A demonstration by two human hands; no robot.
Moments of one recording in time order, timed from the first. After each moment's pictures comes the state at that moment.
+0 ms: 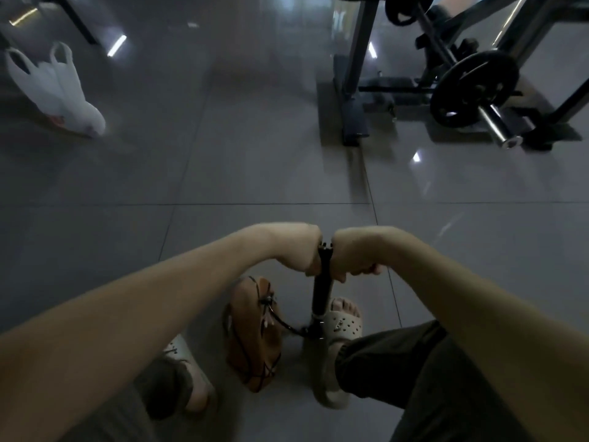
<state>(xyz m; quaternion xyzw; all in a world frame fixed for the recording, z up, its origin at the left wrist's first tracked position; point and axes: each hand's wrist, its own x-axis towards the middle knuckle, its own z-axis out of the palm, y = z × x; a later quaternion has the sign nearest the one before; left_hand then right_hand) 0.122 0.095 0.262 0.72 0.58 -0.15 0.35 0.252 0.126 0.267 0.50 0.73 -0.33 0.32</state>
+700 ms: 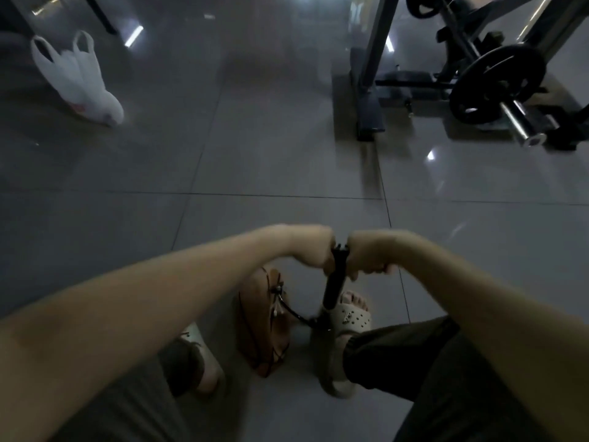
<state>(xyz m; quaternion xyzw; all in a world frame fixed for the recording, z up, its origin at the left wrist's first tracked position) 0.120 0.100 0.231 0.72 0.56 -0.13 0.39 0.257 0.129 0.255 0.50 0.73 -0.33 0.33</state>
